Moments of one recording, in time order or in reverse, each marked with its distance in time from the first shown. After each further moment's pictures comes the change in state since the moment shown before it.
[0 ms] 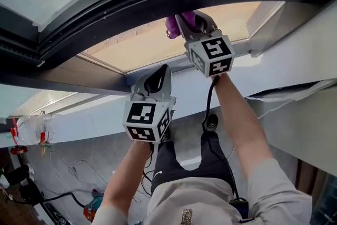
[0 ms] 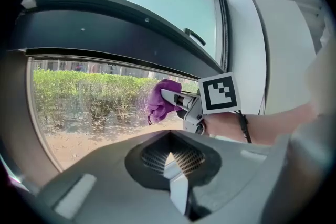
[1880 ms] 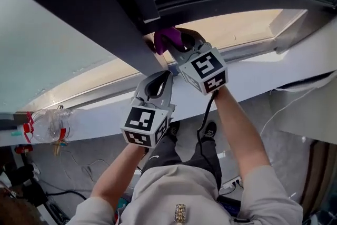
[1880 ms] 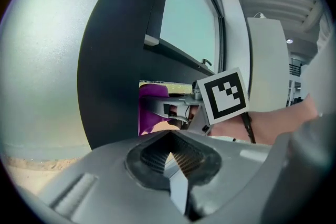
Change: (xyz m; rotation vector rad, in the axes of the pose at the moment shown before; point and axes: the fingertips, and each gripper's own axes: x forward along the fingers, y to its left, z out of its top) left arm -0.200 0.182 -0.001 0.072 0.021 -0.072; right arm 0.089 0.323 0.020 -0.060 0.097 0.228
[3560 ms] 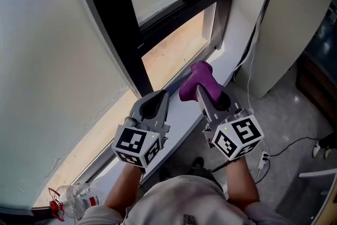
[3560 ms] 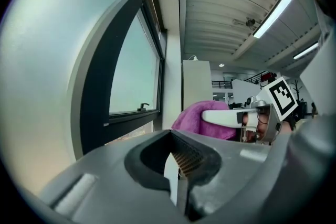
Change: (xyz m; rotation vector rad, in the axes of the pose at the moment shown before) left arm -0.238 -0.068 0.117 0.201 -0.266 -0.632; right arm -0.256 0.222 0.179 0.177 -0.221 -0.841
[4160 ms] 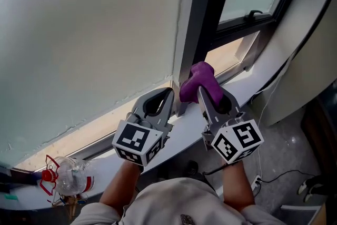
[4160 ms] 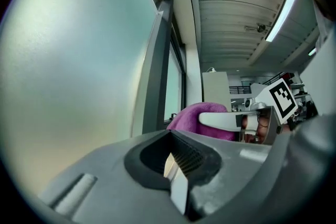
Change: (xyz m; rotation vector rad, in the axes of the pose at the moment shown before) left arm -0.174 0.115 0.021 -0.015 -0.108 0.211; right arm 0.077 0.206 -0.010 -0.060 0.012 0.256
